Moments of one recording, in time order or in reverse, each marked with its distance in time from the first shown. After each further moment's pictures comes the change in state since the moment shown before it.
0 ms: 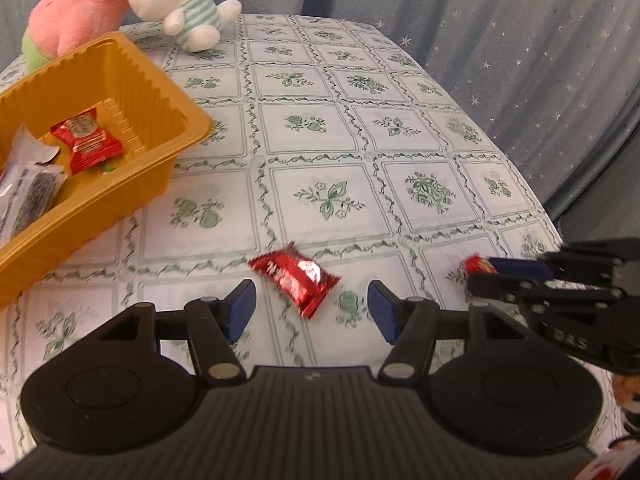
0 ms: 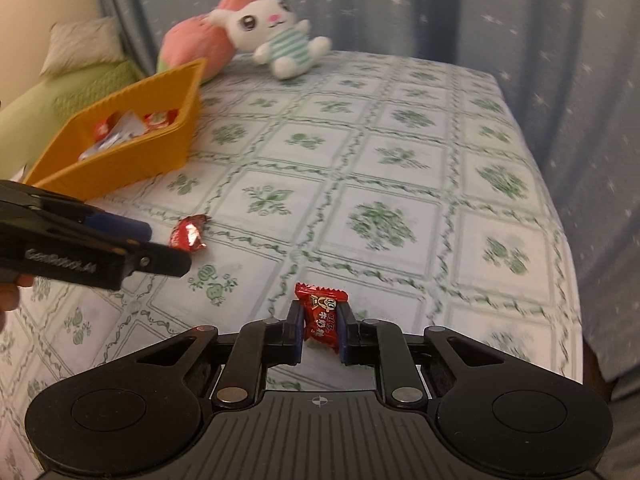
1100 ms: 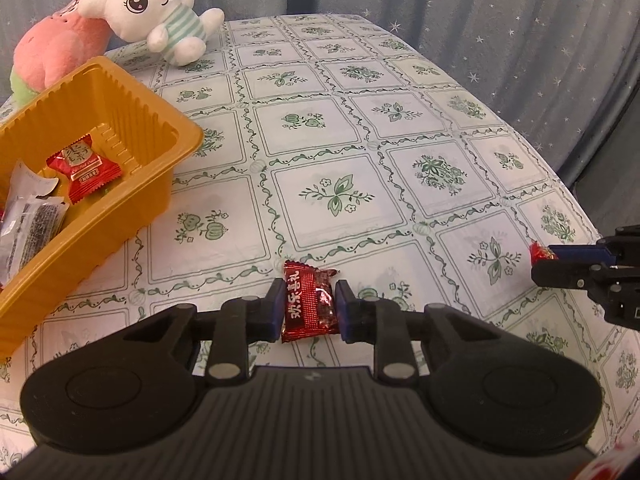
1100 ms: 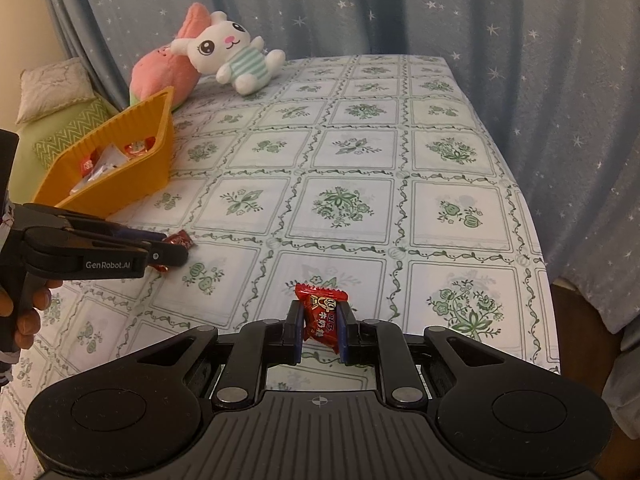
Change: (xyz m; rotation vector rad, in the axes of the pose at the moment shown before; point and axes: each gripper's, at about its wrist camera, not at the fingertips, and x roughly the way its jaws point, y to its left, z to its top) left arm 0.004 -0.004 -0.005 0.126 -0.002 0.054; right arm -0.032 -0.009 -0.015 0.121 -0.028 -0.007
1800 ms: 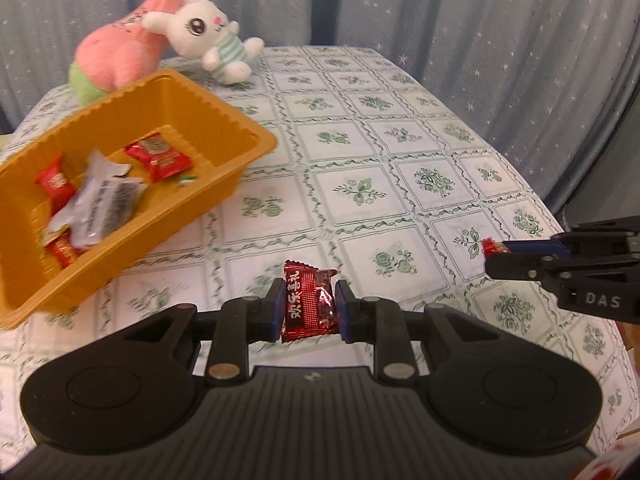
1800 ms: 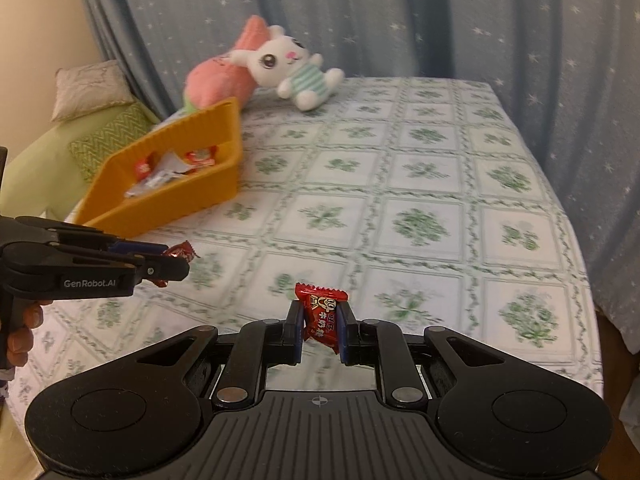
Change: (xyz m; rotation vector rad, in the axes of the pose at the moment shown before) left arm -0.087 0.036 -0.035 -0.056 -0.075 -0.006; right arm -0.017 0.065 0.004 -0.056 -0.042 0.091
